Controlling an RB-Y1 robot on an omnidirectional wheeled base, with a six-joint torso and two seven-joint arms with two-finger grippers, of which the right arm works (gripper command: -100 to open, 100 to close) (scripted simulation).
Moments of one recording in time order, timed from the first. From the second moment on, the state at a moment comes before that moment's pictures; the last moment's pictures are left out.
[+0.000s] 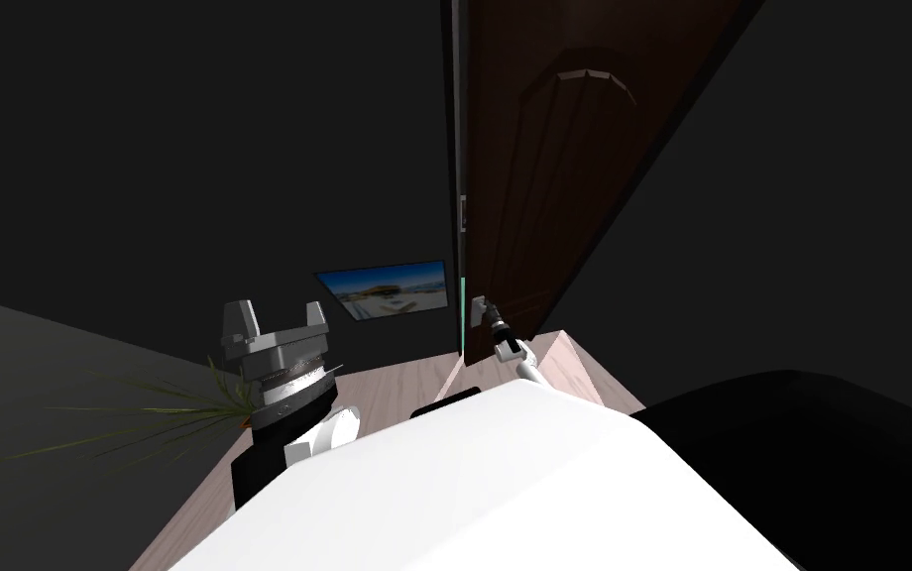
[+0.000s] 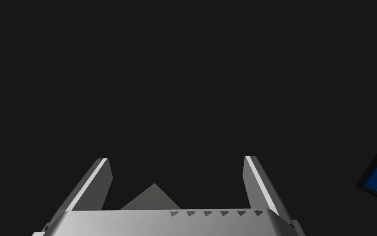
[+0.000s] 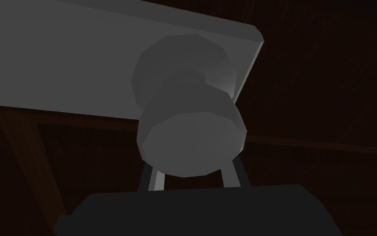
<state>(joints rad) 0.00 -0.20 -0.05 -1.22 -0.08 -0.45 0.16</state>
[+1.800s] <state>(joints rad) 0.03 -0.18 -0.01 -1.26 -0.27 -0.43 -0.04</state>
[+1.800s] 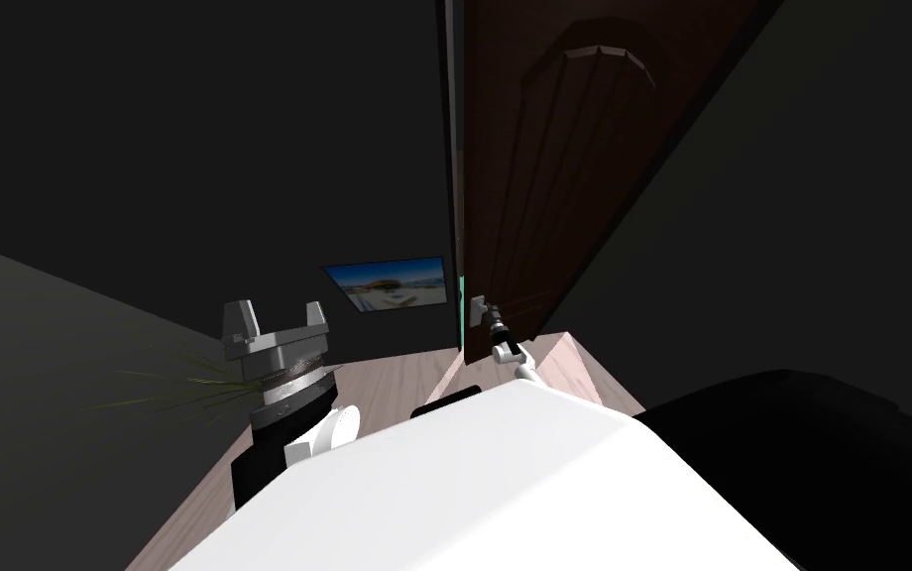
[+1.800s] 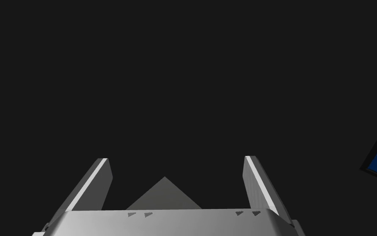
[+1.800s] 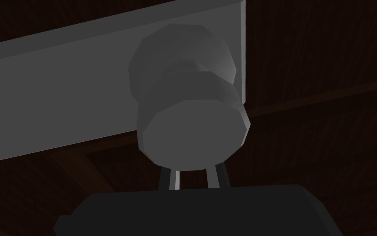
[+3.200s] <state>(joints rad) 0.05 -0.19 -0.08 -1.26 -0.31 -0.40 -0.26</state>
